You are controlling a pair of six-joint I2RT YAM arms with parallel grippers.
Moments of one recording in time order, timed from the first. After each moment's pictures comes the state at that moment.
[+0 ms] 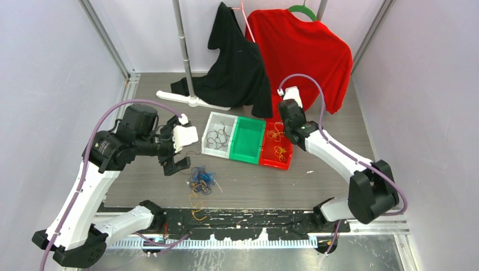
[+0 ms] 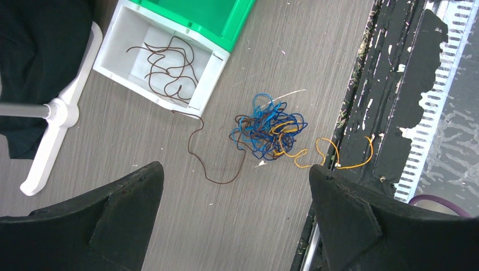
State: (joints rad) left arm -0.52 0.98 1.44 -1.28 0.44 0.71; right arm 0.47 1.35 0.95 -0.25 0.69 -0.02
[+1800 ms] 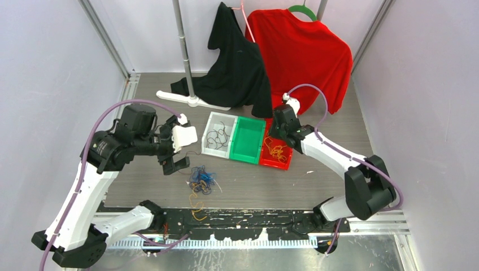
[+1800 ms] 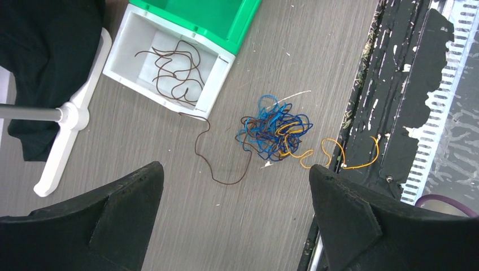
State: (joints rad) left arm -0.52 0.98 1.45 -1.28 0.44 0.73; right arm 0.50 1.40 0.91 -0.22 0.25 0.61
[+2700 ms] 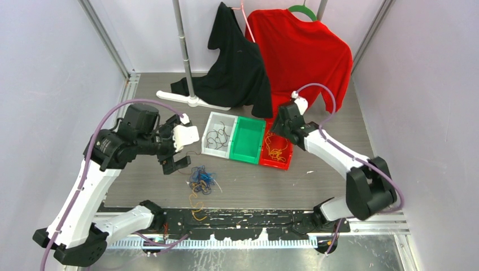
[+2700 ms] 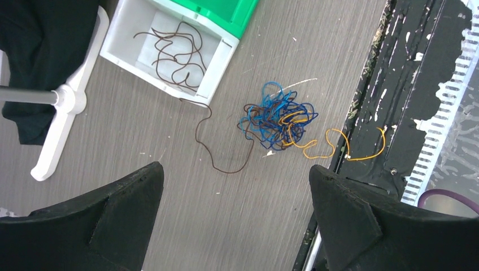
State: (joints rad) left arm -0.52 0.99 1.45 -1.29 0.39 0.73; right arm 0.44 1.47 0.93 -0.29 0.26 0.71
